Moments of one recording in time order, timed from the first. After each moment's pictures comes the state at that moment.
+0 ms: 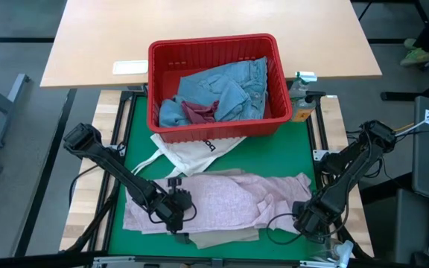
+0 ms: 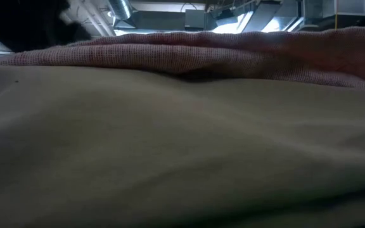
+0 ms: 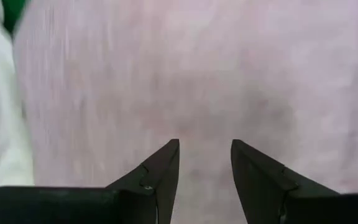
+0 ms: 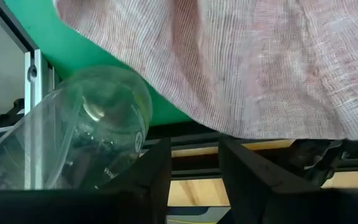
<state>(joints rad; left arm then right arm) -0.61 1.68 1.10 -0.58 -0.40 -0.61 0.93 1.44 0.95 -1.02 -0.44 1.19</state>
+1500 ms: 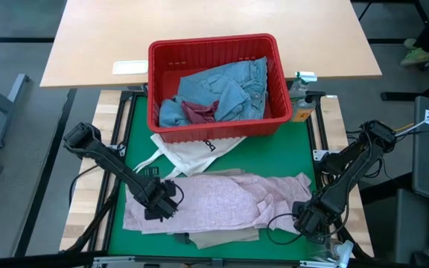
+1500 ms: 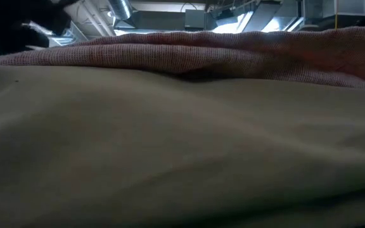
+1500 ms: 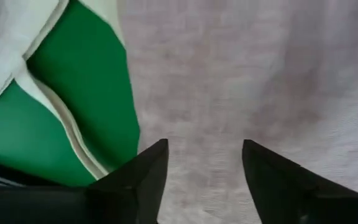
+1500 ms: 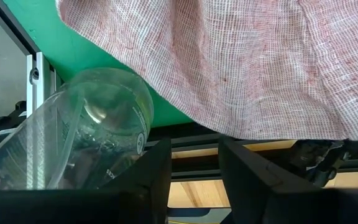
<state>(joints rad) -0.58 1.68 1.19 -1.27 -0.10 -0.78 0.93 1.44 0.96 -1.02 -0.43 1.20</state>
